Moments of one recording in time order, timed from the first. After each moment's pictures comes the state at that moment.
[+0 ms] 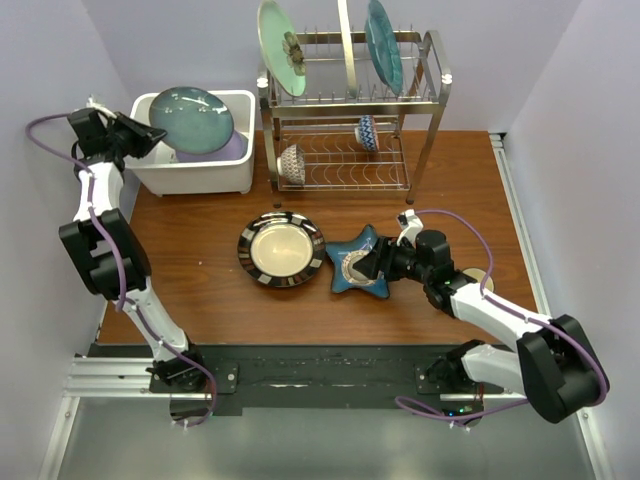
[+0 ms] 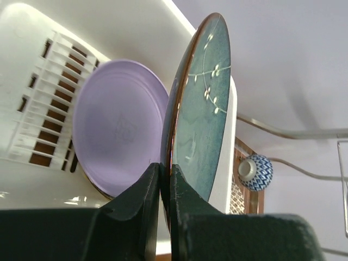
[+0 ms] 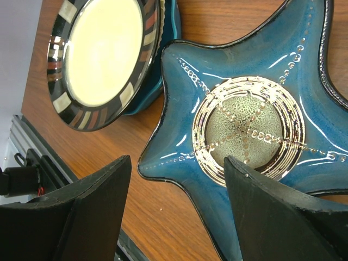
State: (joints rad) left arm 0.42 1.95 1.66 -0.10 0.58 -0.77; right arm 0.44 1.16 0.42 0.26 -0.35 0.58
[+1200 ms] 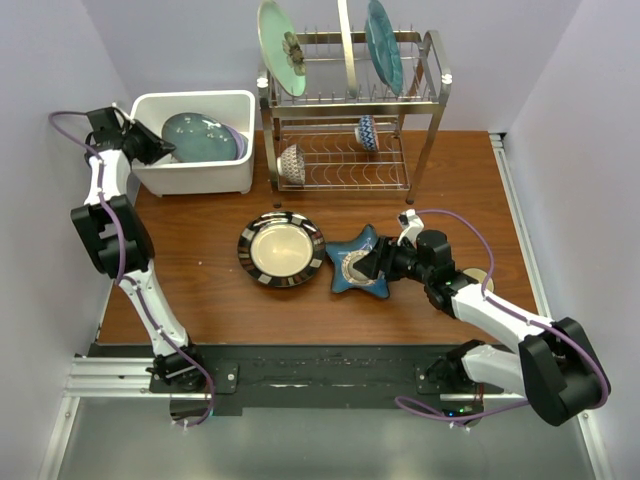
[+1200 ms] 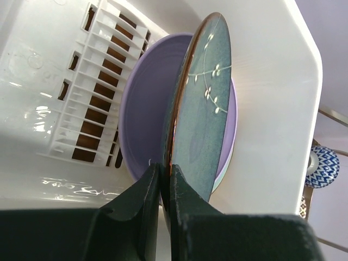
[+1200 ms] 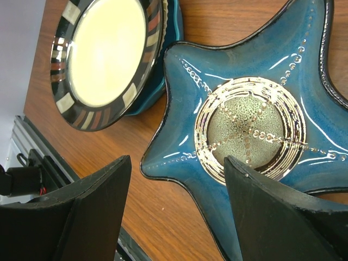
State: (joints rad) left arm 0.38 2.18 1.93 -0.40 0.49 -0.57; right arm 0.44 1.14 0.42 0.25 -0.35 0.59
